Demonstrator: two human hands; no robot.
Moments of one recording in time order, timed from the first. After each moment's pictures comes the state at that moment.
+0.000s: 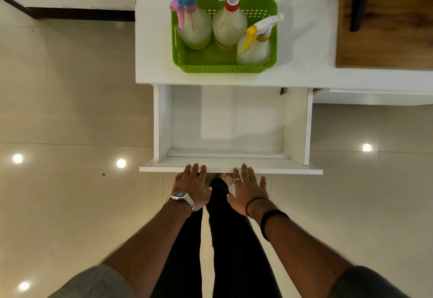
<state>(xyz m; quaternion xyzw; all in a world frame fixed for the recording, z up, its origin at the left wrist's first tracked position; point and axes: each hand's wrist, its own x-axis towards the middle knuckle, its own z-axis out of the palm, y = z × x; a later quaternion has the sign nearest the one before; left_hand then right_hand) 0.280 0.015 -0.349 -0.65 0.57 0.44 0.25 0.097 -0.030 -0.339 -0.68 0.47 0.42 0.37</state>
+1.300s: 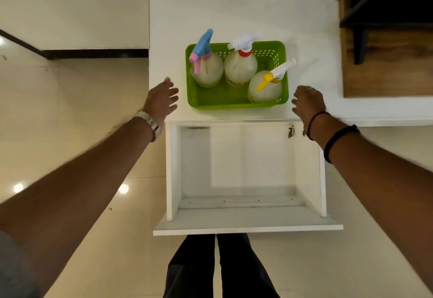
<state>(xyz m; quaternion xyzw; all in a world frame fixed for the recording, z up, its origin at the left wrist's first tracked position) 0.442 -0.247 -0.291 -0.71 0.08 0.58 -0.39 0.113 -0.336 -0.314 -0.35 0.79 -0.12 0.50</state>
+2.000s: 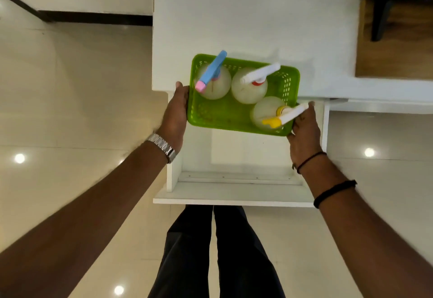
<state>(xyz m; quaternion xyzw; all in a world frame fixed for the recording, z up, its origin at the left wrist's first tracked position) 0.383 -0.155 -0.282 -0.67 0.06 0.60 -0.42 0.117 -0.200 -0.294 -0.17 0.70 -0.31 0.61</state>
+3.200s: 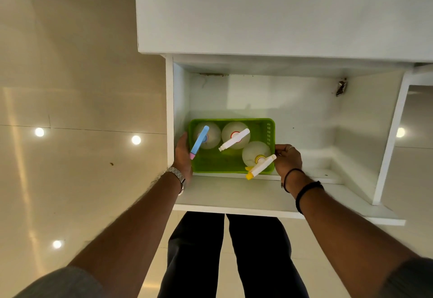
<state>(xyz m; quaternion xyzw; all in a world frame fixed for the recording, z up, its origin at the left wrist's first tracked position) 0.374 -0.017 -0.494 -0.73 -0.19 0.60 -0.29 0.113 -0.073 -0.539 -0.29 0.81 -0.01 0.50</state>
